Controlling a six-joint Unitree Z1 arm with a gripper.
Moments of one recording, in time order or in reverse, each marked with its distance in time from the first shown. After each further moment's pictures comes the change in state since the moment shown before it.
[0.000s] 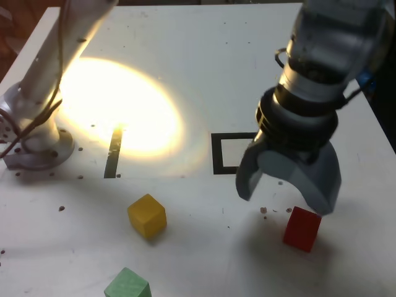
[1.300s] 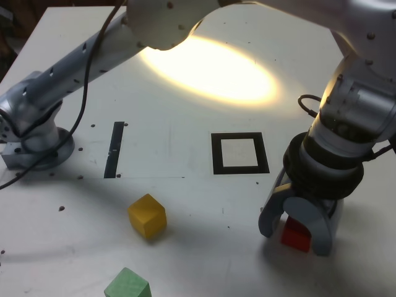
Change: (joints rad) arm -0.023 0.173 -0.175 0.012 -0.016 -0.029
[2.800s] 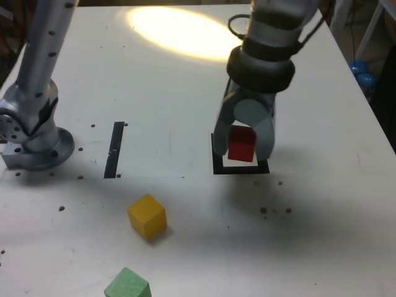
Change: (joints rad) arm 0.271 -0.393 0.585 -0.195 -0.027 -0.014
